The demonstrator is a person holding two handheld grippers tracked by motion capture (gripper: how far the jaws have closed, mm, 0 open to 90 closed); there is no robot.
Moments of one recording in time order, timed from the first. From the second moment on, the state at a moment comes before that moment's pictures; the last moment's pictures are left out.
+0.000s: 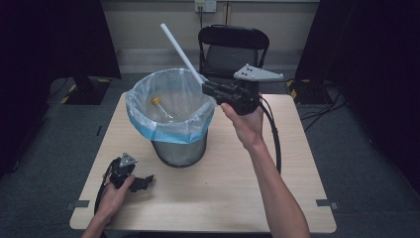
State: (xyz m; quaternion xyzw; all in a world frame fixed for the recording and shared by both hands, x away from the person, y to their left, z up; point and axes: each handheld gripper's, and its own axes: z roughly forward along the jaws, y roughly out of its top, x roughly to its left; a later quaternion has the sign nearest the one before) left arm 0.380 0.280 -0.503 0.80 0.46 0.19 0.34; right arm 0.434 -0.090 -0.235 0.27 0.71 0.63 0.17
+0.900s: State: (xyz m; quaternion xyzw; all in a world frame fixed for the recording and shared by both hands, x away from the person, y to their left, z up) left arm 0.380 0.280 -0.503 0.80 0.46 0.19 0.34; right arm 0.463 -0.034 -0.231 0.24 0.74 0.62 0.13
